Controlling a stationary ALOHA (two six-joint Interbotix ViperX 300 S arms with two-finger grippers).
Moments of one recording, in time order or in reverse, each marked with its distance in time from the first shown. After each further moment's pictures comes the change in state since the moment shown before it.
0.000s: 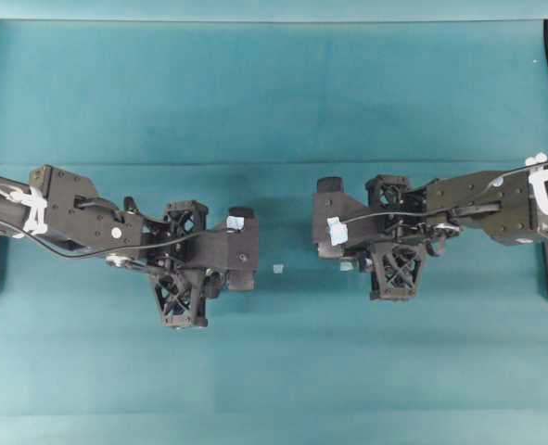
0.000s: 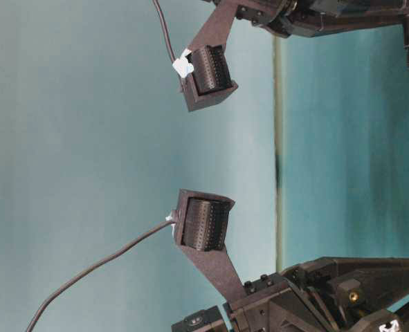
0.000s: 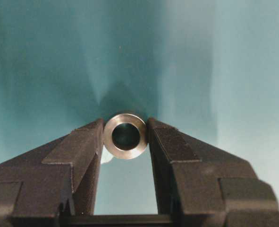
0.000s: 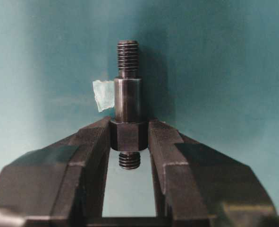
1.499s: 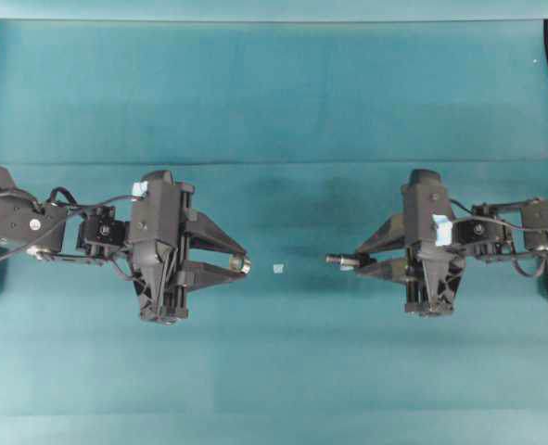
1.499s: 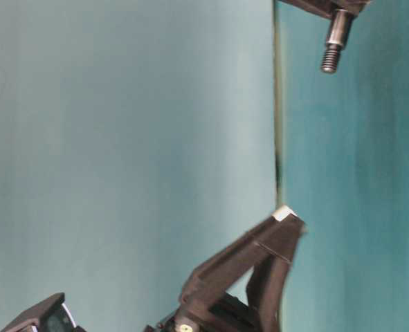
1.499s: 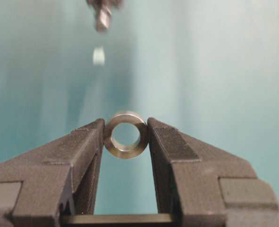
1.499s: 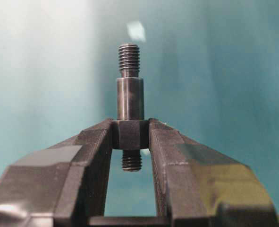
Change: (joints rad) left arm -0.006 -0.249 0.242 0.000 -0.687 -0.049; right arm 0.106 -0.287 0.333 0.015 -0.692 0.178
